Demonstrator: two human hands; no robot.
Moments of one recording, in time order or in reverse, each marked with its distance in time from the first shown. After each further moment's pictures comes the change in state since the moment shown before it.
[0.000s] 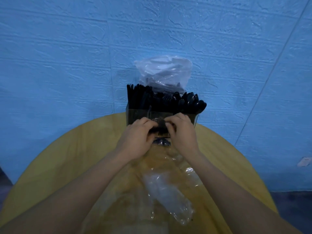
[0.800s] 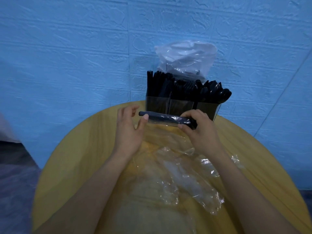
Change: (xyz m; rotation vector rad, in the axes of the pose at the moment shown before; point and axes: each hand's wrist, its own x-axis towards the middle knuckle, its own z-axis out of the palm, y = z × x) left_hand -0.043 -0.041 -0.005 -0.464 0.481 -0.323; right_hand -0.023 -0.021 -0.009 0.175 -0.177 0.083
